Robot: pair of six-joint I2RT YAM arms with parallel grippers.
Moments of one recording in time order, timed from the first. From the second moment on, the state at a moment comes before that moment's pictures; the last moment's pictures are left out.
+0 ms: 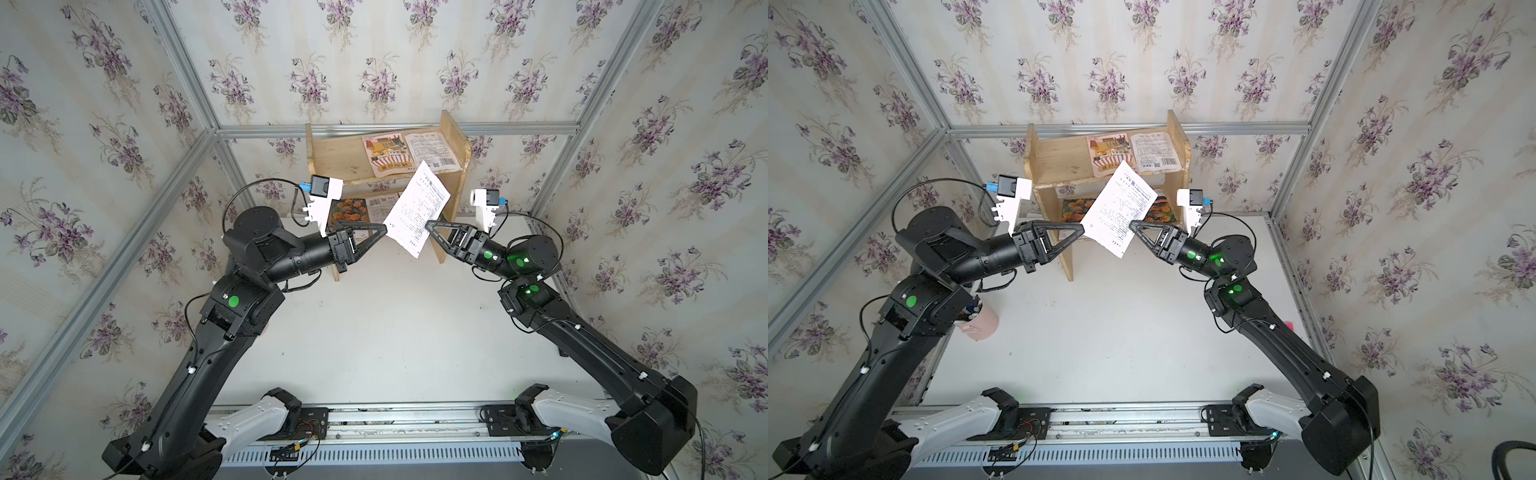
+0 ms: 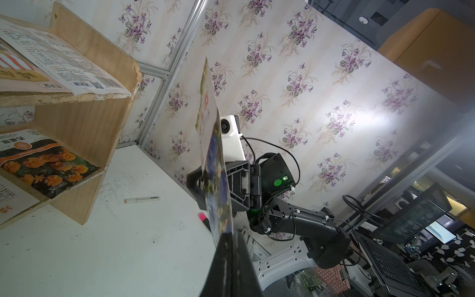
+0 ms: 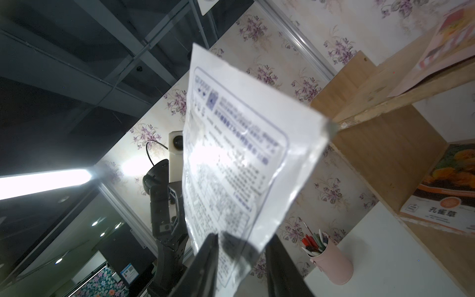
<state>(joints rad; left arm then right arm) -0.50 1.09 1.53 -0.37 0.66 -0.64 0.57 1.18 1.03 0.62 -0.70 1.11</state>
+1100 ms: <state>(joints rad) -0.51 1.06 1.49 -0.46 0.59 -0.57 0.58 1.10 1.03 0.45 -0.66 0.97</state>
